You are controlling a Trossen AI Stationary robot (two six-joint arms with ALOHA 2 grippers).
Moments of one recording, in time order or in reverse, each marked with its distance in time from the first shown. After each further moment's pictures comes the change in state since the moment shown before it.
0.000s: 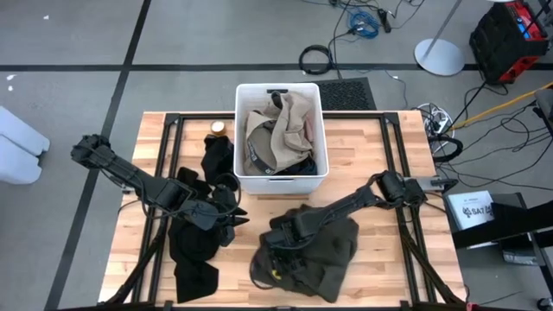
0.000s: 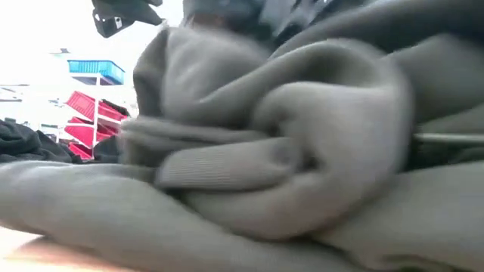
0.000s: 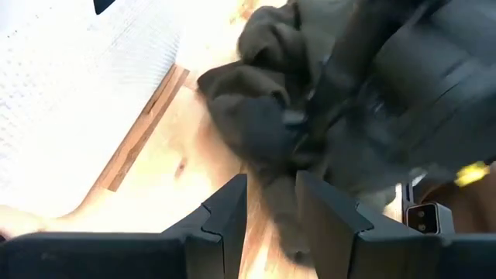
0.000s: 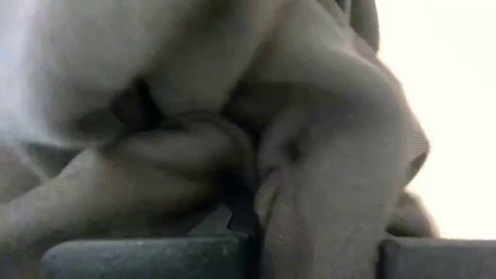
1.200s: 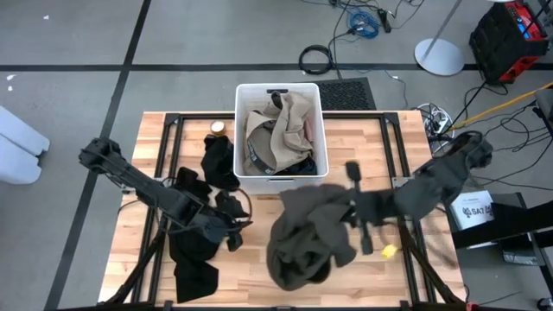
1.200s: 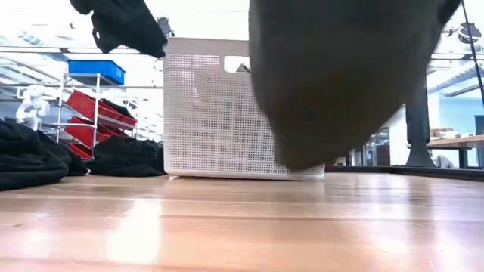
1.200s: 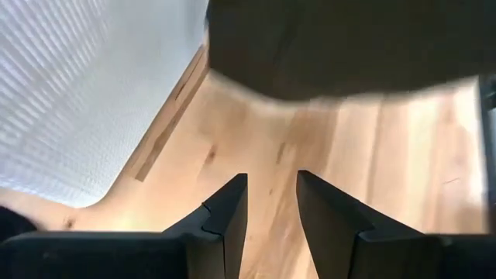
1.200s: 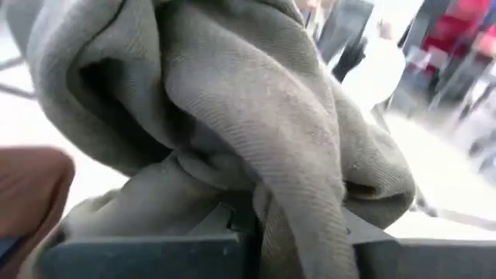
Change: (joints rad) left arm -0.040 0.145 0.000 0.001 -0.117 -0.001; right arm 0.251 -0.821 0.009 0.120 0.629 -0.067
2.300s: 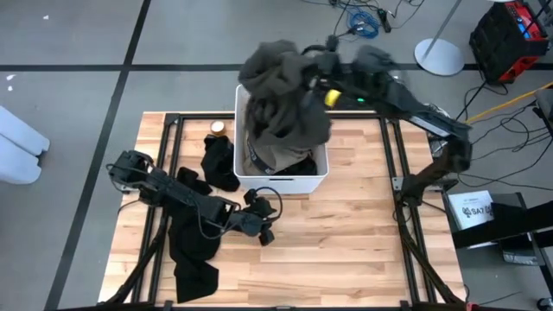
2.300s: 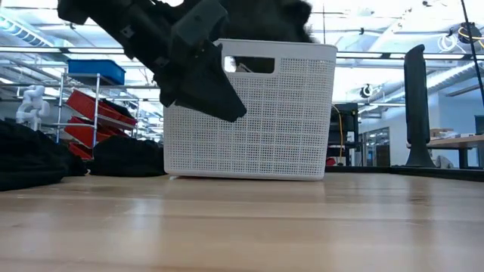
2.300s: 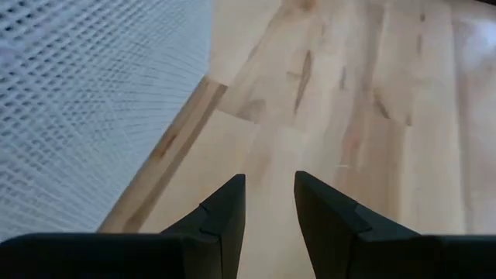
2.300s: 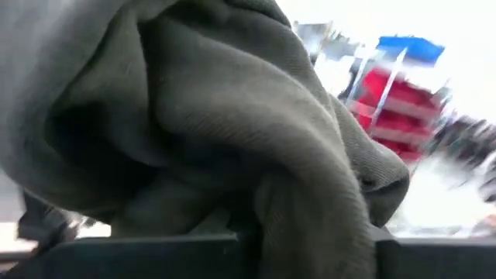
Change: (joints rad) left arm 0.161 0.355 0.001 0.472 -0.002 0.194; right arm -0.981 0.137 0.054 0.471 -0.516 -0.194
